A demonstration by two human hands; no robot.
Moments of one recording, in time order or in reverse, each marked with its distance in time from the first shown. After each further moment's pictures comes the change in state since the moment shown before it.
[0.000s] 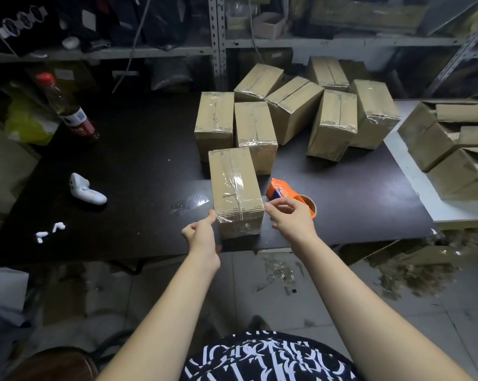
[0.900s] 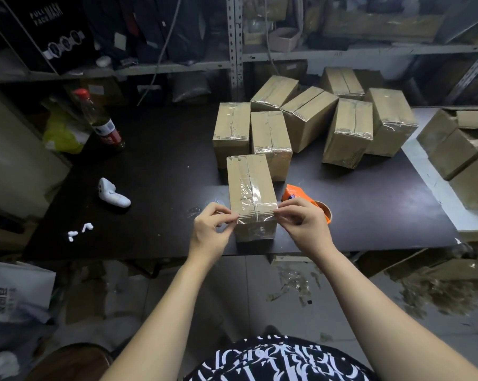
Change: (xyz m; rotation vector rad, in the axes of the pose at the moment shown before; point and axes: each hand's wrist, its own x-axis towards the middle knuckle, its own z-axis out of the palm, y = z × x) left_hand 0.021 0.017 -0.043 0.776 -0.321 1.243; right_hand 0.003 0.017 -0.011 -0.355 -0.055 -0.734
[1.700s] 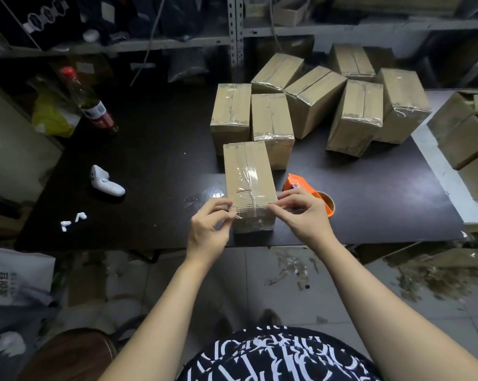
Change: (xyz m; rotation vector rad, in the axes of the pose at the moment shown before) left_hand -0.005 -0.014 0.009 0.007 0.045 0.119; right_hand 0.009 0.003 0.006 0.226 -0.036 0.237
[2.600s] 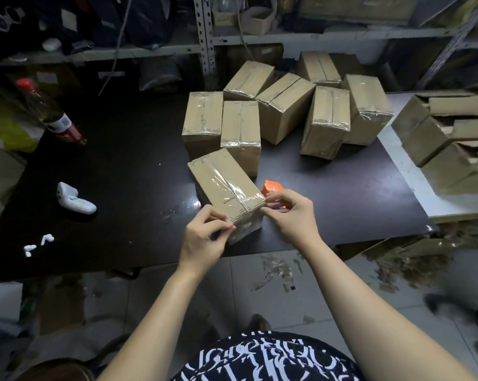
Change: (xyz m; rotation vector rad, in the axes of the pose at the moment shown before) left_hand 0.014 0.028 0.016 -0.024 -0.062 0.065; right_hand 0.014 0.003 -0.015 -0.033 0.136 0.082
